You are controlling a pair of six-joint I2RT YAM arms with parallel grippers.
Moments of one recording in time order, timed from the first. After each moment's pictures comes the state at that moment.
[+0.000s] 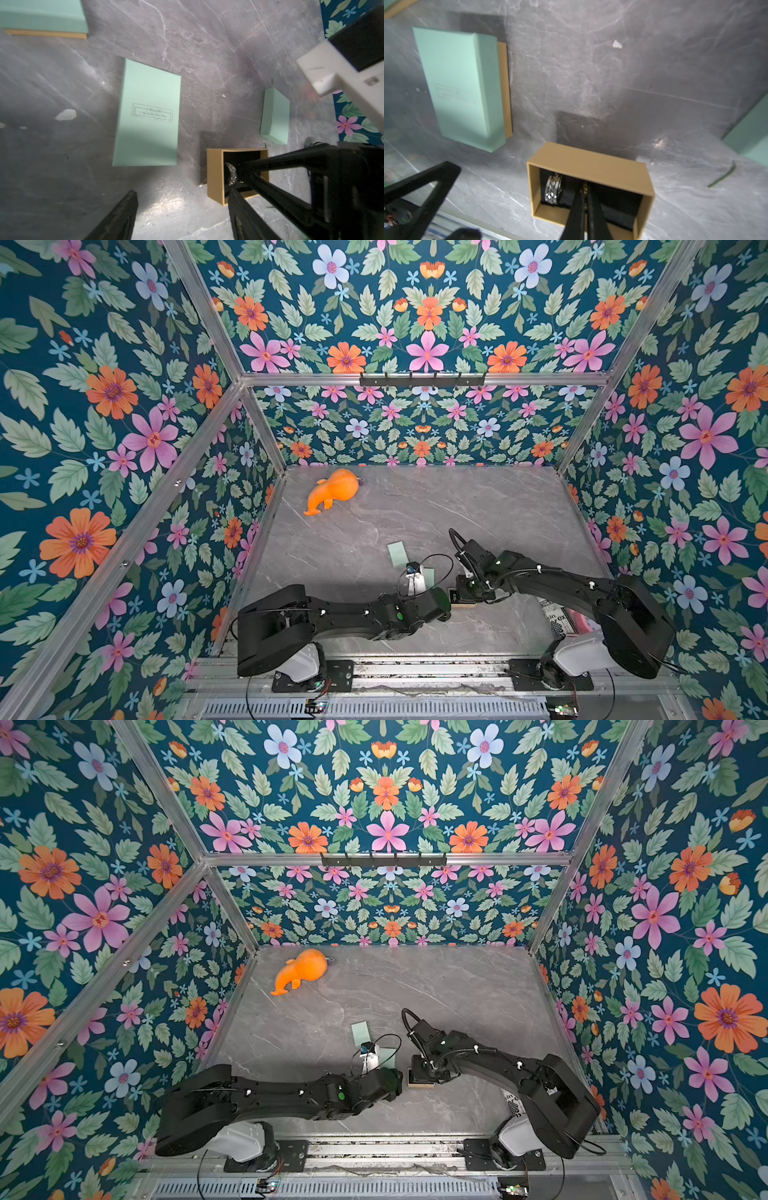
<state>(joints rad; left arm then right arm) -1.31 1.52 0.71 -0.08 -0.43 -1.25 0.75 1.45 0.81 -0.66 -0.14 0.71</state>
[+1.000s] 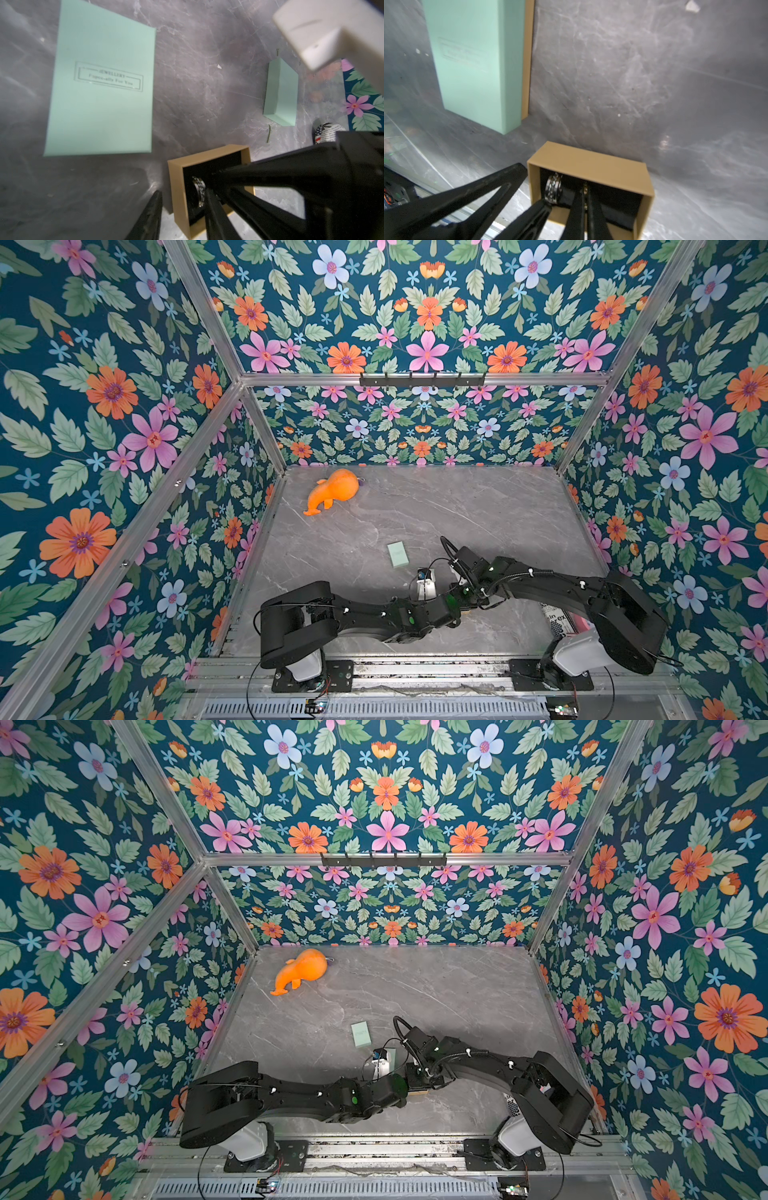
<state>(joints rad) -1.34 1.63 0.75 -0.03 -0.39 -1.25 0.82 1.48 0.79 -0.60 -0.18 0.68</state>
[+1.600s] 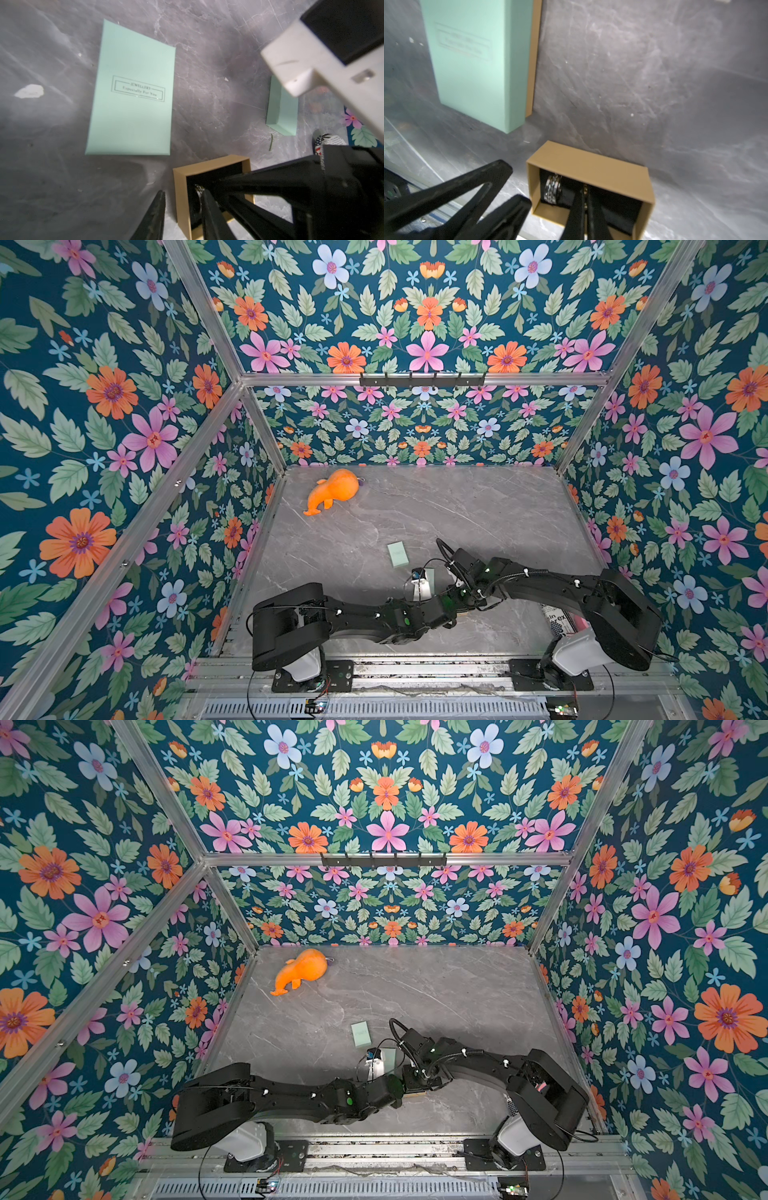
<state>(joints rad) -1.34 1.60 0.71 -0.04 -0.43 -1.28 0.84 1.51 0.80 -0.59 -0.18 0.68</state>
